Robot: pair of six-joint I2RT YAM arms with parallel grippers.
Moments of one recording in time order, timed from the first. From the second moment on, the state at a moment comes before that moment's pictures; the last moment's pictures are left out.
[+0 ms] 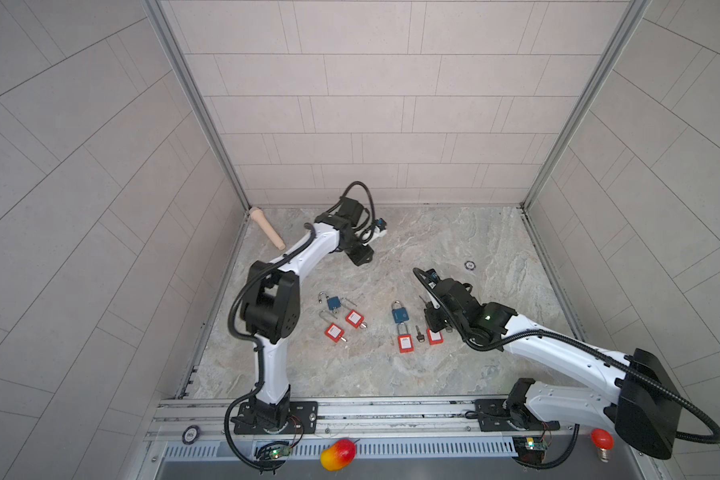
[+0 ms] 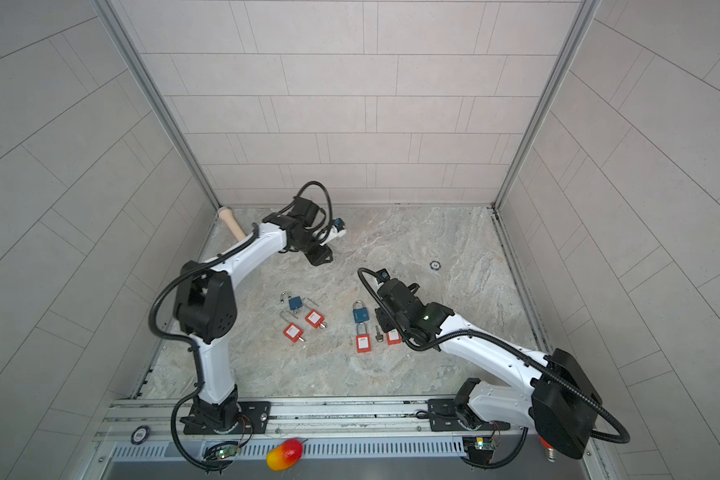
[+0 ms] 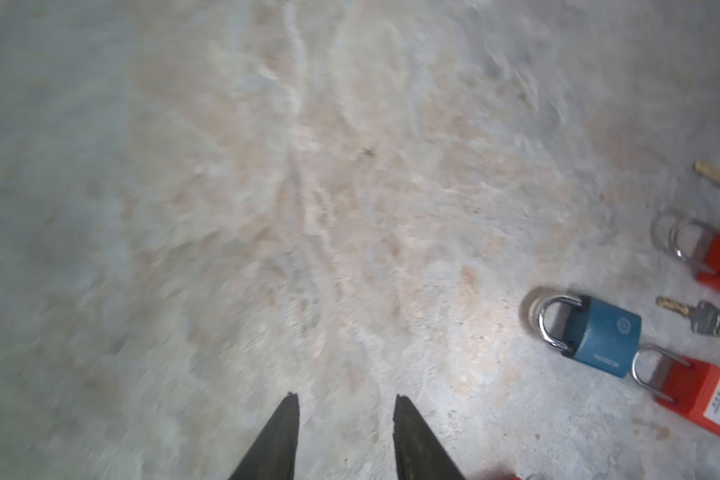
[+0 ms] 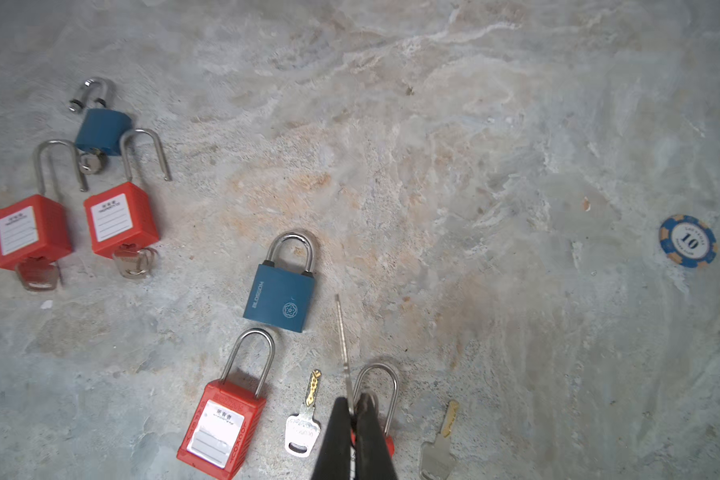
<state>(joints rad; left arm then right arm) -0.34 1.89 1.59 -0.76 0.30 0.45 0.76 1.22 0.77 -0.45 0.21 0.27</state>
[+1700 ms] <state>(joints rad) -0.19 0.99 0.79 -0.35 0.30 -0.01 0.98 1.90 1.49 -0.82 0.17 -0.05</state>
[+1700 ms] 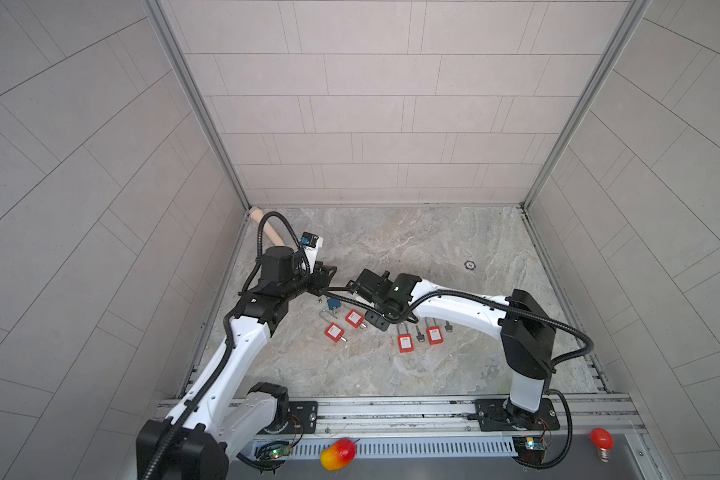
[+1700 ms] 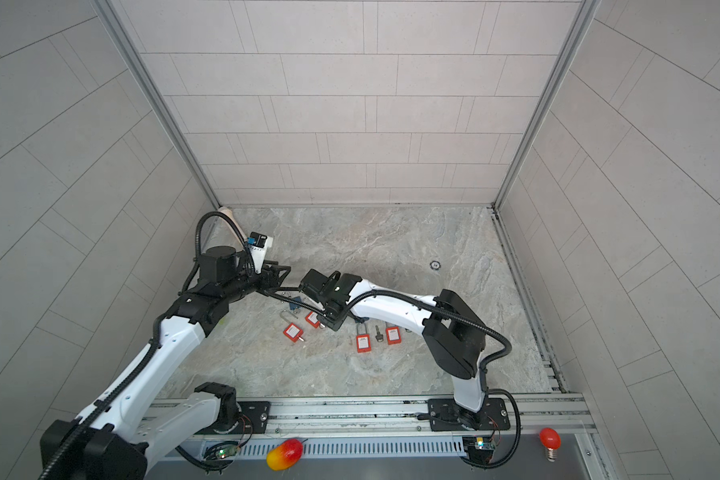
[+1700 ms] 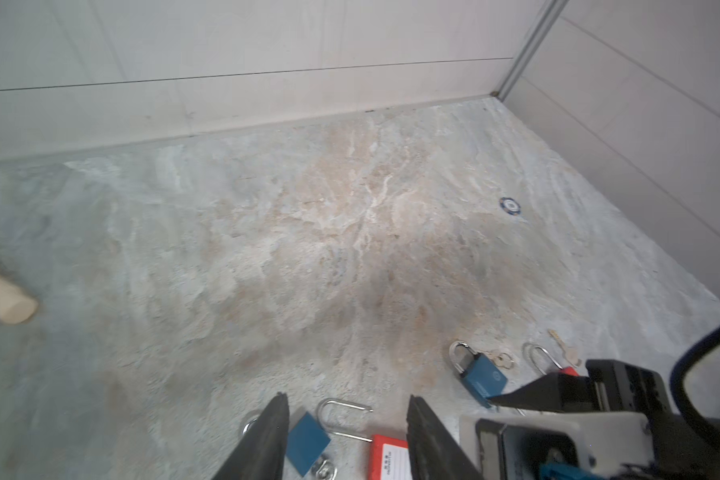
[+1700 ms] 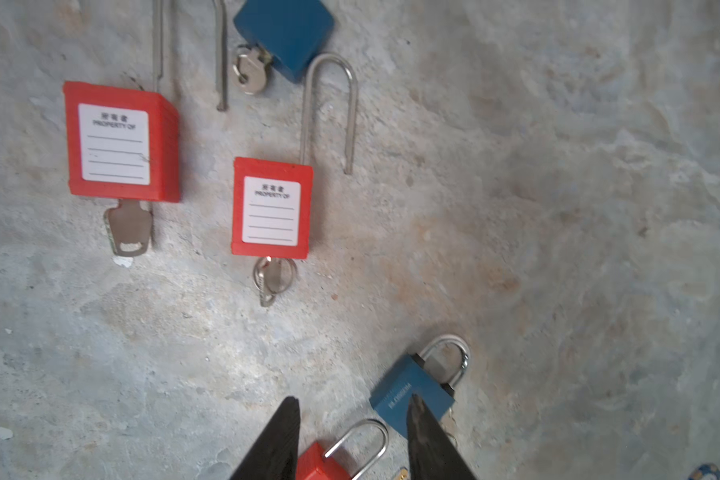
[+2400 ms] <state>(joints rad) -0.17 1.02 0.88 -0.54 -0.24 0.00 0.95 2.29 1.96 -1.05 -0.02 -0.15</state>
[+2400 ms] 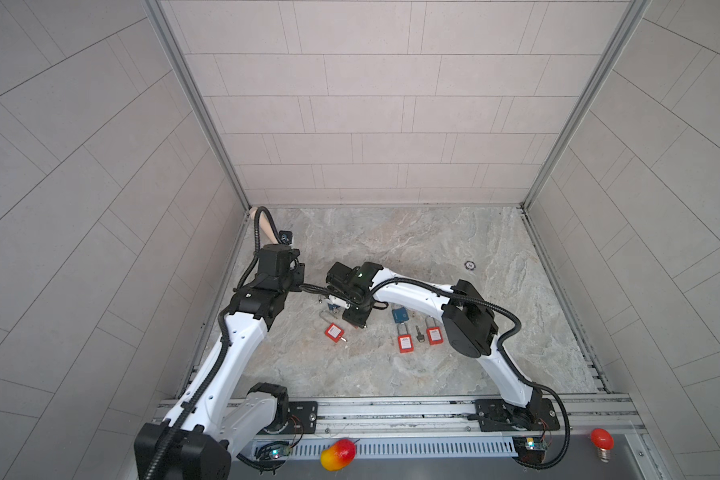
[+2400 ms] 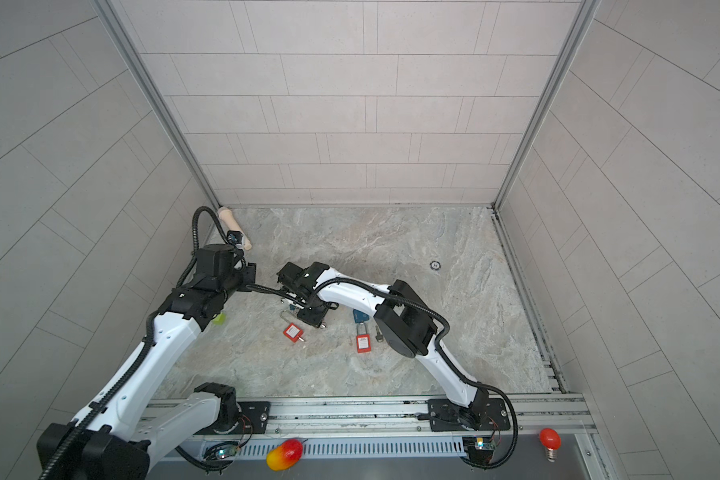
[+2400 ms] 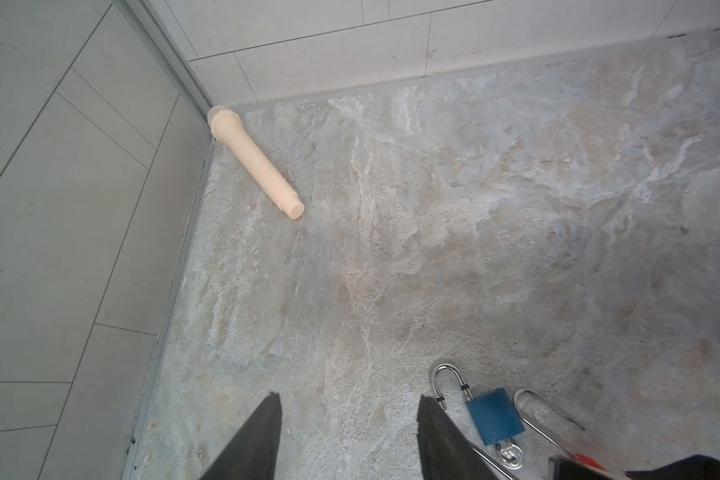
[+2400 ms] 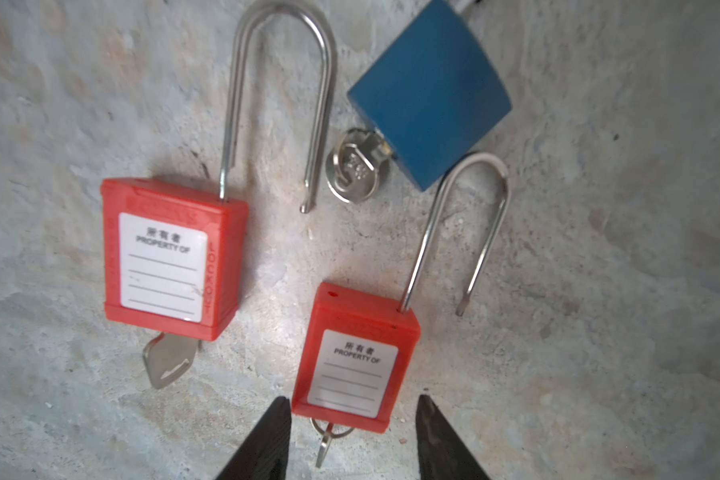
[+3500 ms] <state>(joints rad) -0.16 1.07 0.91 -0.57 -0.20 -0.01 0.92 2.45 2.22 -1.25 -0.11 -0.17</state>
